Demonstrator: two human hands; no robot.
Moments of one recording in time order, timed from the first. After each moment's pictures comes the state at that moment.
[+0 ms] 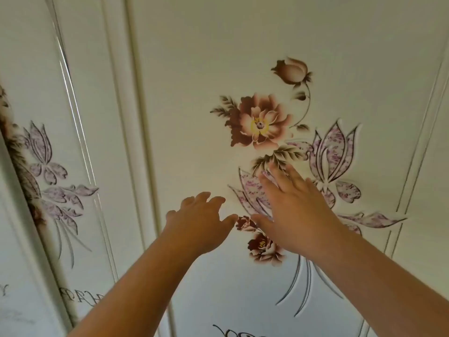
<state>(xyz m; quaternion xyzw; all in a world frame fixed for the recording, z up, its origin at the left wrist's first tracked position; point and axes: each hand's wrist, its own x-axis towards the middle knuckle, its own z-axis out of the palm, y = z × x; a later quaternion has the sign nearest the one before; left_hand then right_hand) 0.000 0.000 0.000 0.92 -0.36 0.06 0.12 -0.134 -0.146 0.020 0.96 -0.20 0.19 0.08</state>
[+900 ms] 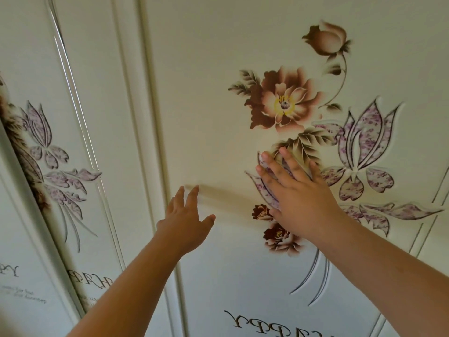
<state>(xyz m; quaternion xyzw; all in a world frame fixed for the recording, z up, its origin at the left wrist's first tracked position) 0.075 0.020 -0.071 0.93 -0.29 0.02 0.23 -0.082 -0.183 -0.017 0.95 -0.17 0.18 0.20</state>
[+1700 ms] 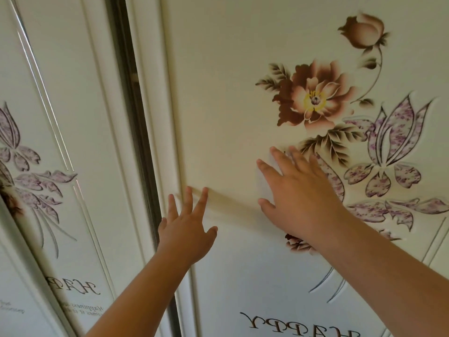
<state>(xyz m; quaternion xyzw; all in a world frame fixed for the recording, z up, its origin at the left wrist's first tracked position) 0.128 0.056 -0.095 0.93 -0.34 0.06 0.13 -0.043 -0.097 0.005 0.95 -0.21 0.21 0.14</state>
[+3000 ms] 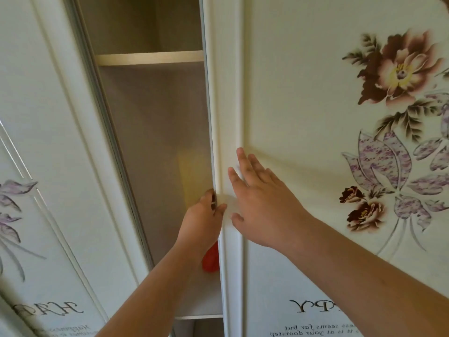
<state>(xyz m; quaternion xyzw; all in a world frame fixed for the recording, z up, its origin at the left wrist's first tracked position) 0.260 0.115 -0.111 0.83 -0.38 -0.03 0.41 0.110 0.047 -0.033 0.97 -0.20 0.15 0.07</state>
